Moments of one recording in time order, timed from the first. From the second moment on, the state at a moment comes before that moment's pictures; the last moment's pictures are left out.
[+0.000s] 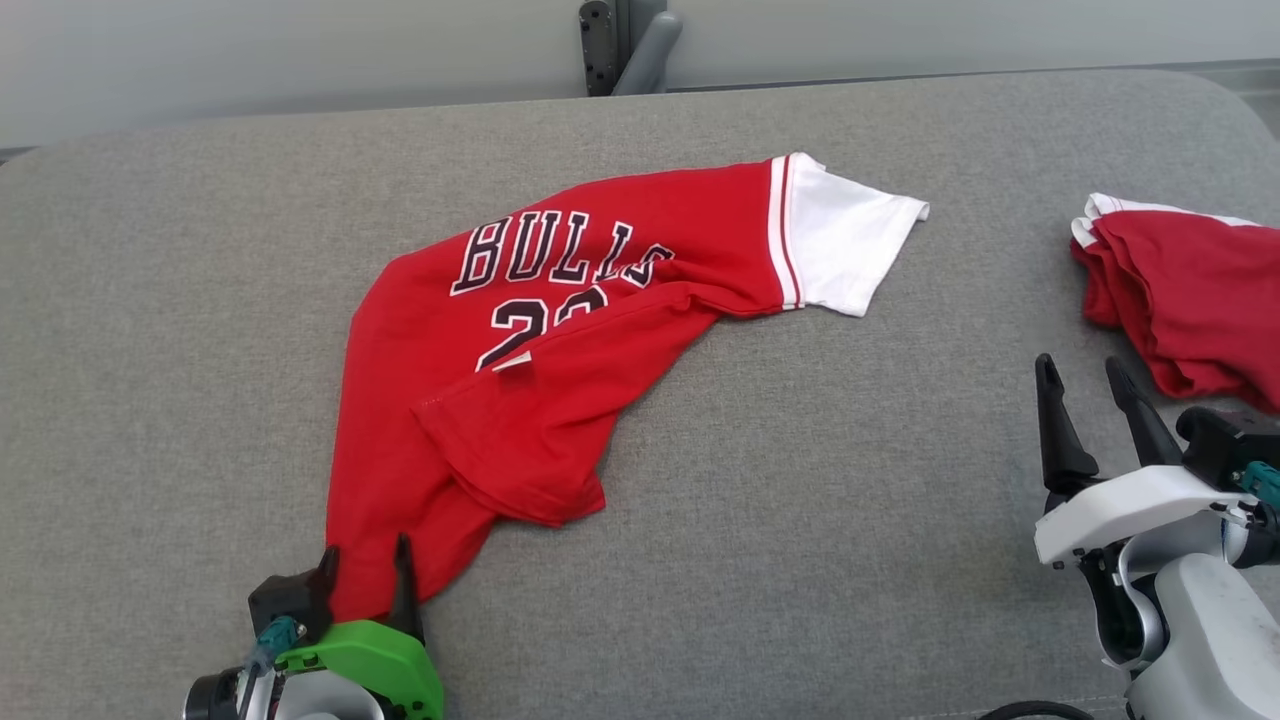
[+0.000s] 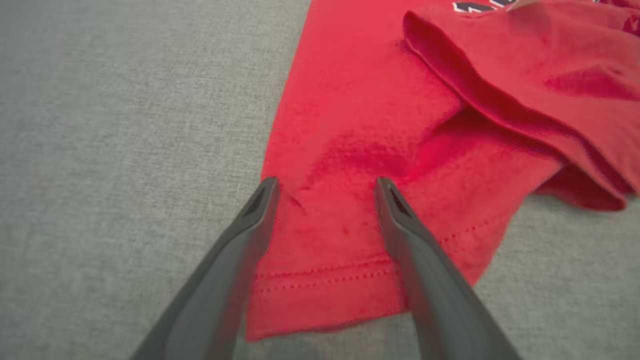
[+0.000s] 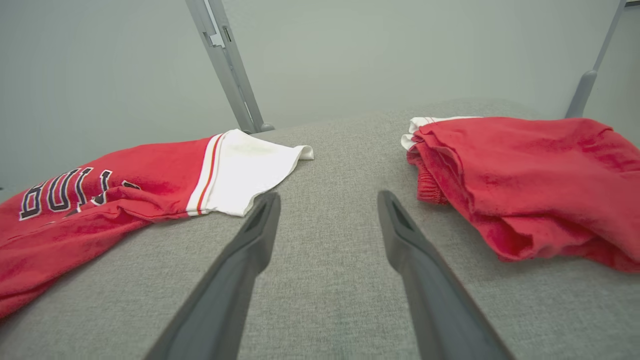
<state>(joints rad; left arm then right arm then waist) -0.21 0.05 -0.11 0.69 -0.26 0.00 -0.26 -0.28 -0.21 0.02 0.46 0.40 0.13 -0.26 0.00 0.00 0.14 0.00</state>
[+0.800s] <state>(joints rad) -0.46 0.20 0.01 0.67 -0.18 -0.06 -0.26 -0.29 -0.16 0.03 0.43 0.39 0.13 -0.26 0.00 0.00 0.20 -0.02</state>
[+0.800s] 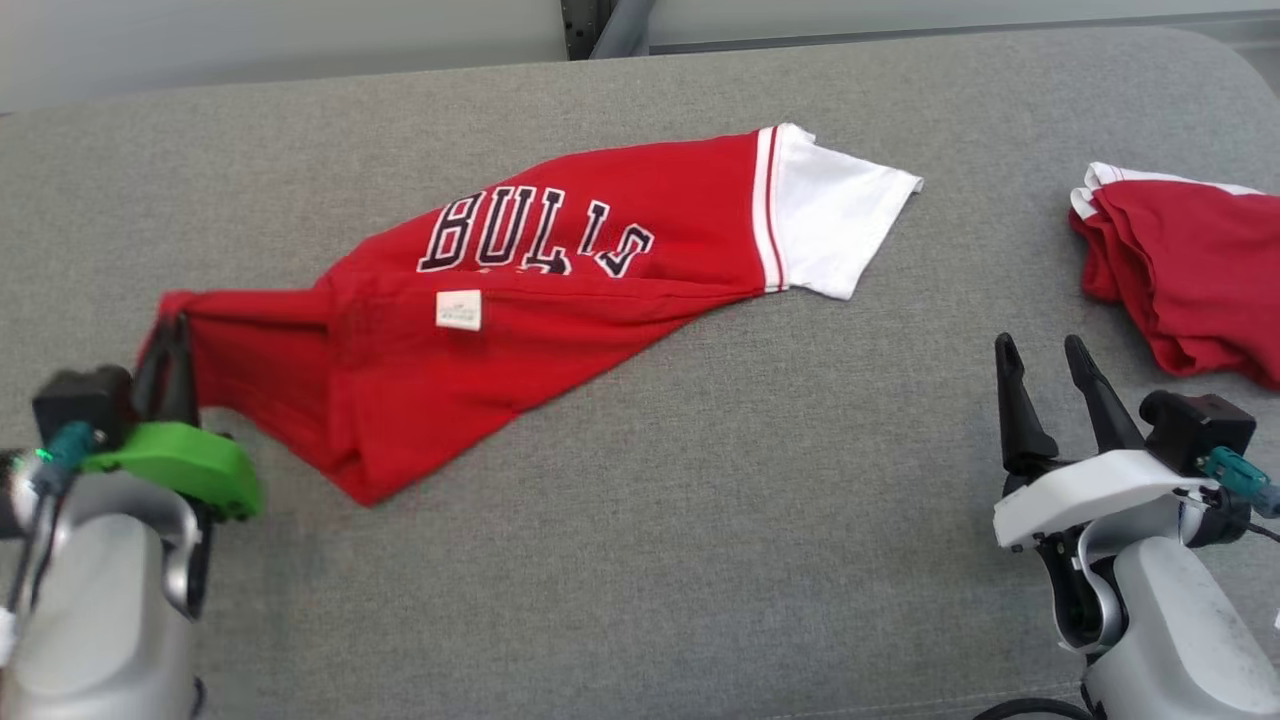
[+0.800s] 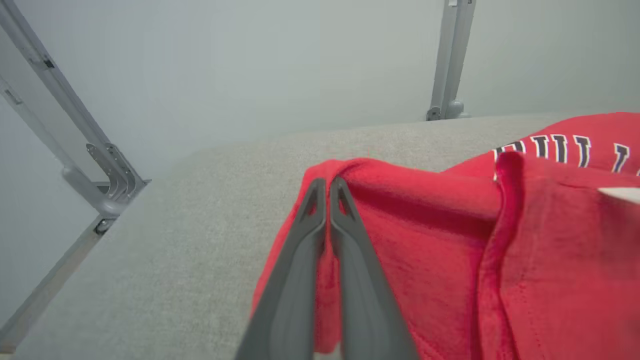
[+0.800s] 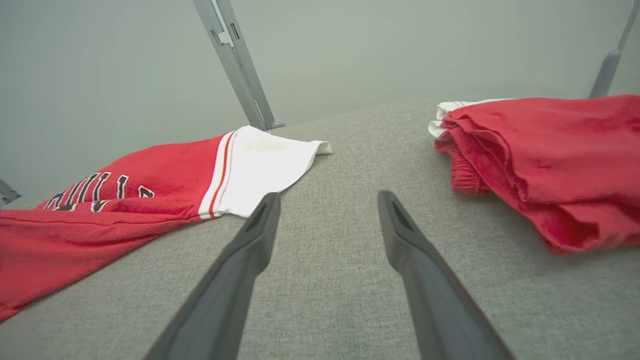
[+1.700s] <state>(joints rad) -0.61 0.24 -0.09 0.75 -0.34 -0.13 -0.26 -0.32 -0.12 0.04 0.44 0.40 0.13 -0.26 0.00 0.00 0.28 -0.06</state>
